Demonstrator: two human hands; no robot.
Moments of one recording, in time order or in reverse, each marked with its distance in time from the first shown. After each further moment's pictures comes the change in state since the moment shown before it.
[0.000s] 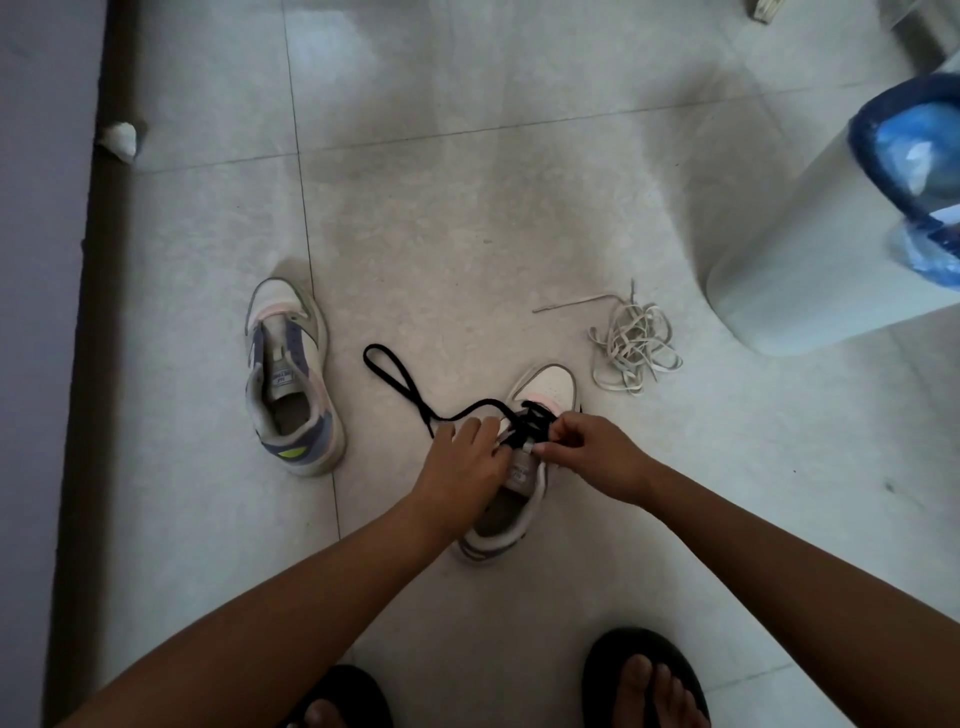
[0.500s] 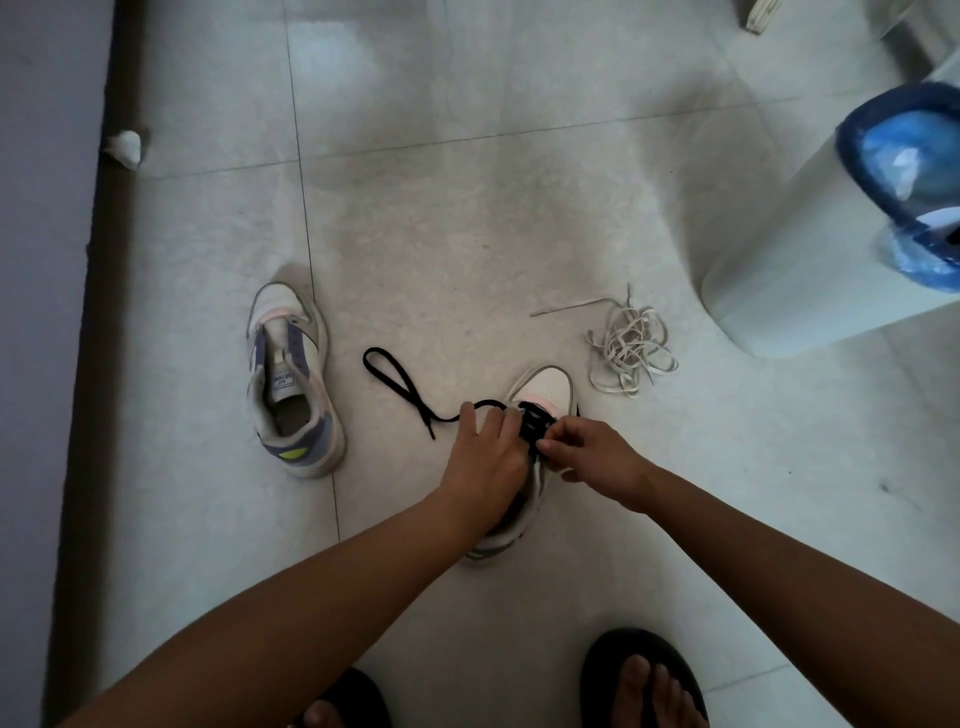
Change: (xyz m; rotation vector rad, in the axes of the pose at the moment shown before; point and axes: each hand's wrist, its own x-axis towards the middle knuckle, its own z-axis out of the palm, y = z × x) left_hand 0.017 0.019 0.000 0.149 0.078 -0.034; right_hand -0.005 -0.001 0.003 0.218 -0.013 0.092
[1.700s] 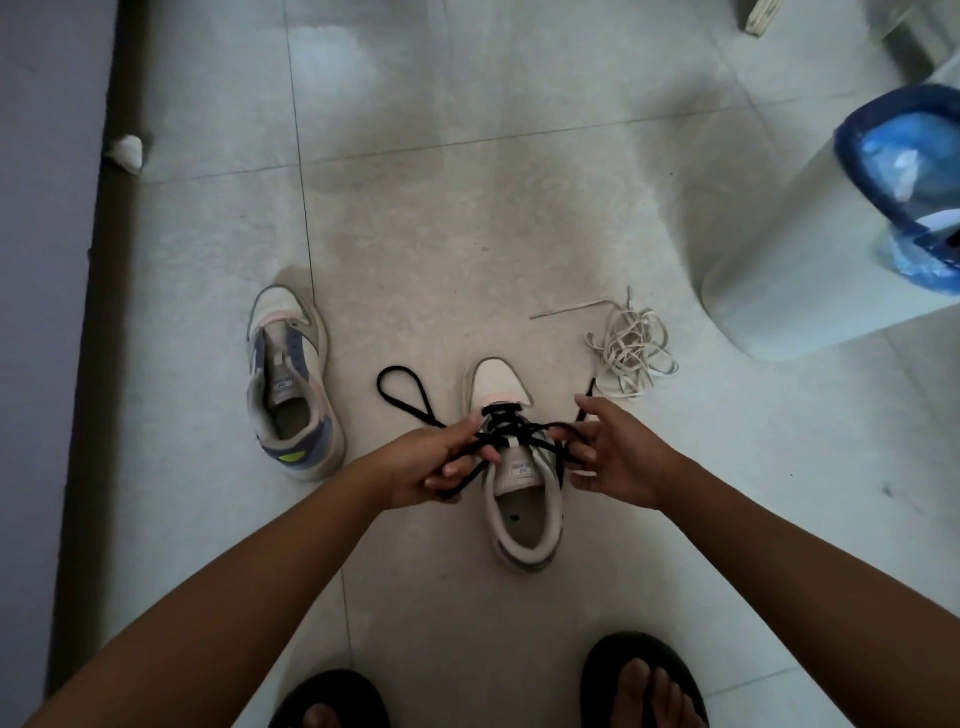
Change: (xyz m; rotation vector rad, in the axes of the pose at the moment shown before) left_hand -0.012 -0.065 -0.001 -2.024 -0.761 -0.654; right_hand 0.011 0.009 -0.024 0.634 -0.194 0.322
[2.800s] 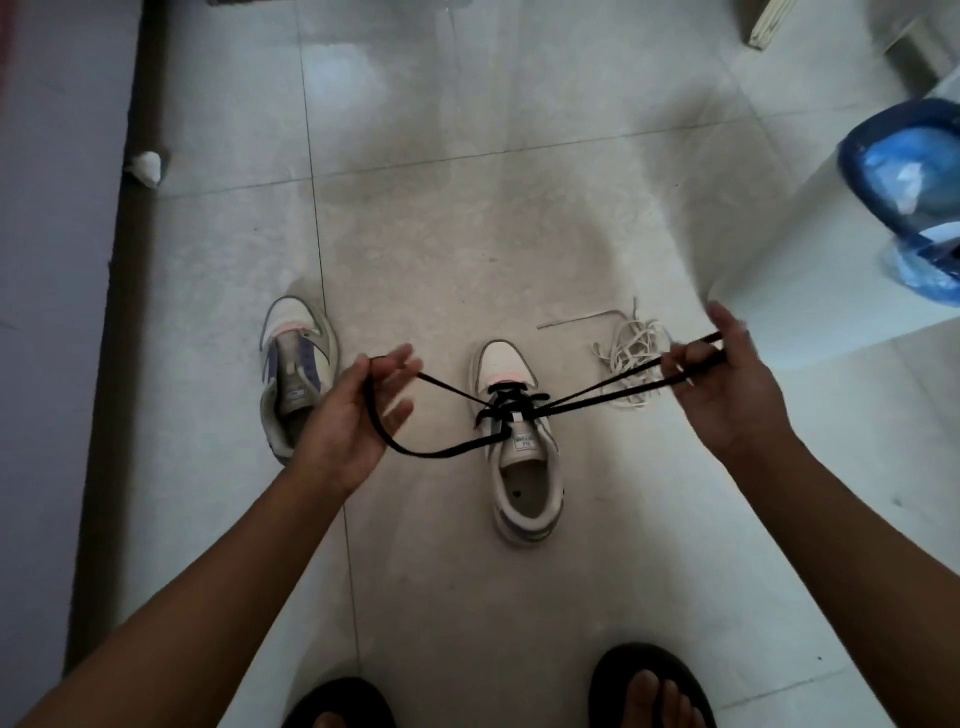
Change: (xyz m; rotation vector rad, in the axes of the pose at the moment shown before) left_hand -0.042 0.033 -0.031 -0.672 0.403 0.527; right_hand -0.042 -0.063 -0.024 0.560 0.323 -0.721
